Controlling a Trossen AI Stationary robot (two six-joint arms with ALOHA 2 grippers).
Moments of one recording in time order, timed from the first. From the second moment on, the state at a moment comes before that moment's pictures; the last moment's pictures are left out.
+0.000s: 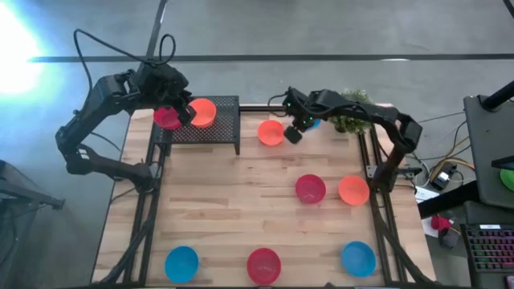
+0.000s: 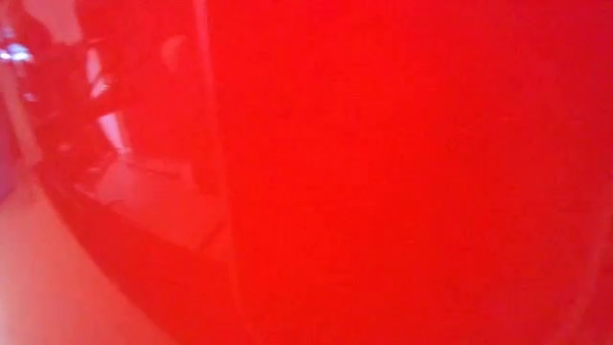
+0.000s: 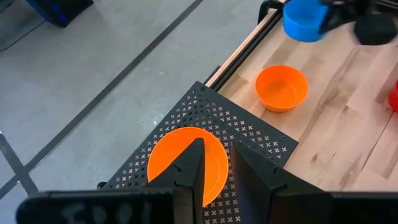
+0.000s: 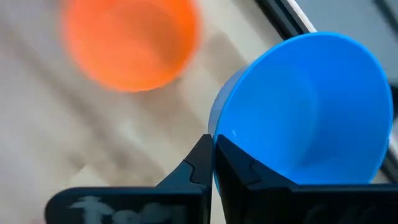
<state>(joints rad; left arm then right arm) 0.51 1.20 1.75 -1.27 -0.25 -0.02 -0.48 1.74 1.48 -1.01 0.16 0.19</state>
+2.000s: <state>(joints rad) 0.51 1.20 1.75 -1.27 -0.25 0.05 -0.01 2.00 1.53 -0.79 -0.24 -0.44</state>
